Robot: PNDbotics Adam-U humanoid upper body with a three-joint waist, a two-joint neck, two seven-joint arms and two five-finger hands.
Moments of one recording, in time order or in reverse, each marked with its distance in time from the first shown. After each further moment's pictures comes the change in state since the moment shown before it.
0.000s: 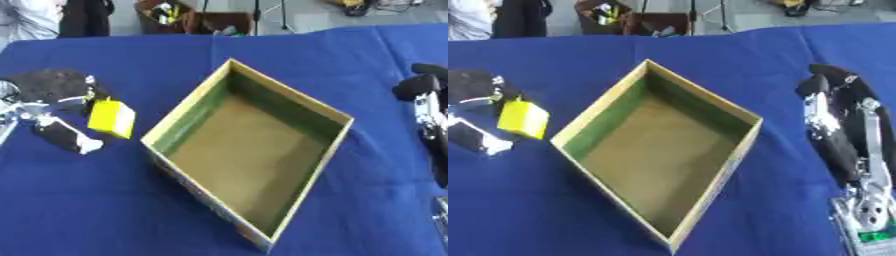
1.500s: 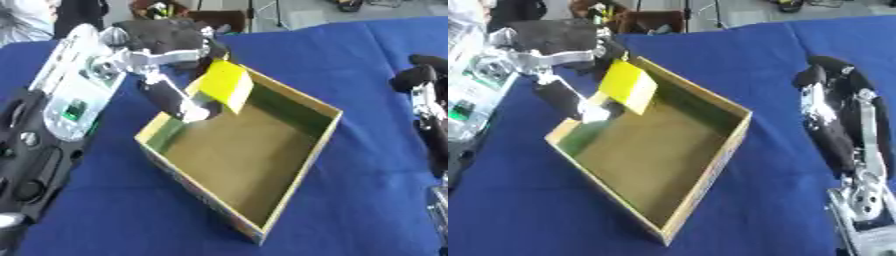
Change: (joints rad) left arm -0.255 -0.390 -0.108 0.014 -0.015 -0.020 -0.140; right arm 0.002 -0.003 -0.005 0.000 -0.005 0.001 -0.001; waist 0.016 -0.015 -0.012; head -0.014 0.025
